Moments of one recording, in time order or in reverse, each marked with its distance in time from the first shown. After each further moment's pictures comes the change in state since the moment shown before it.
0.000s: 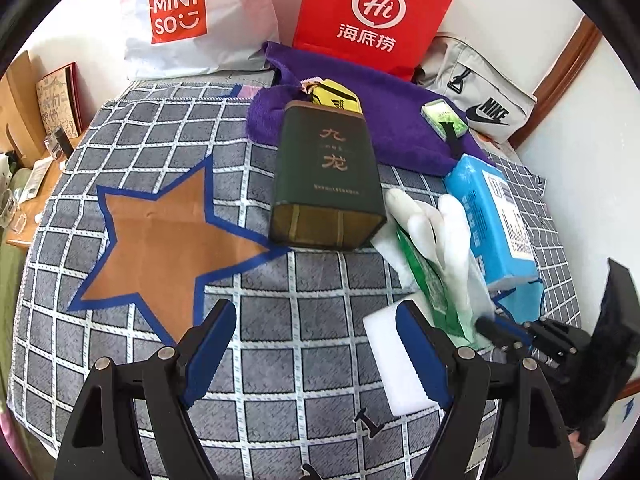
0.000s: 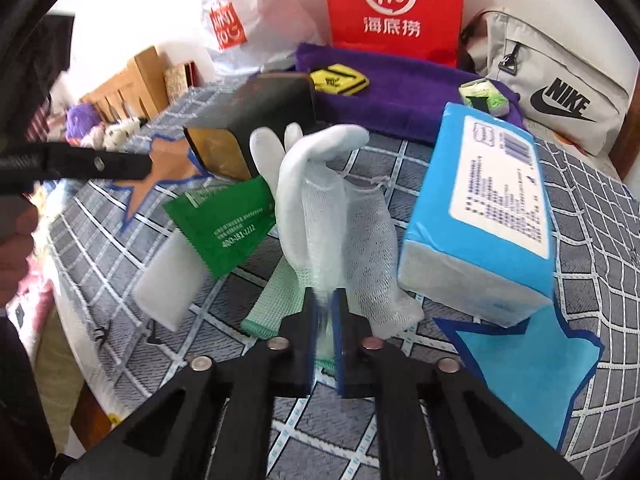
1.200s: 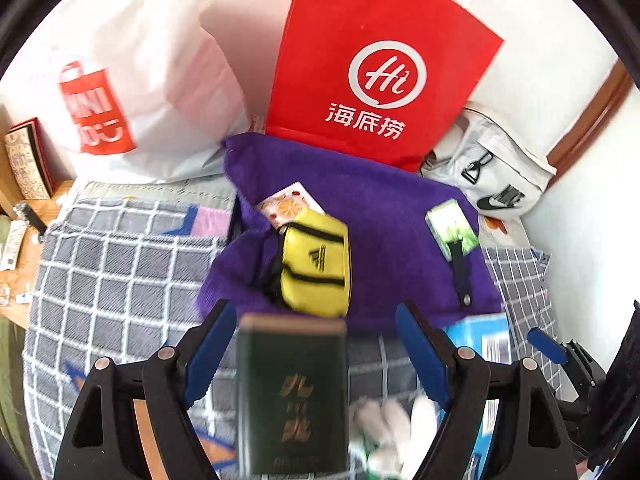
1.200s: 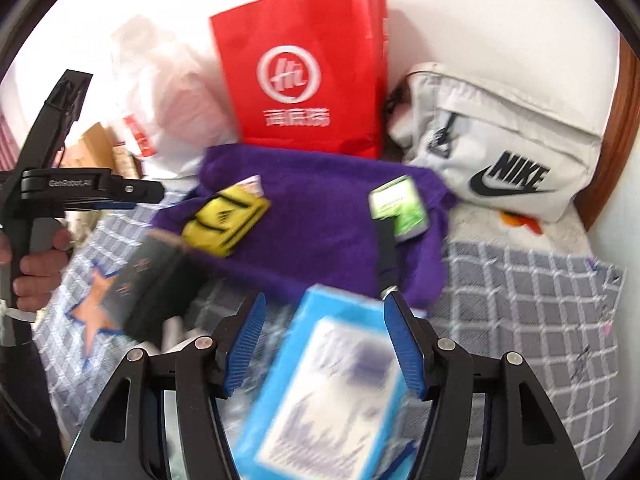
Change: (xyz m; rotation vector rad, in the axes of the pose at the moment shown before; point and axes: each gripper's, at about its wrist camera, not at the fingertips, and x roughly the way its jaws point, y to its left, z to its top) left arm 0.035 -0.019 0.163 -0.020 -0.066 -0.019; right arm -0.009 -0.088 0.130 0.091 -0.099 -0.052
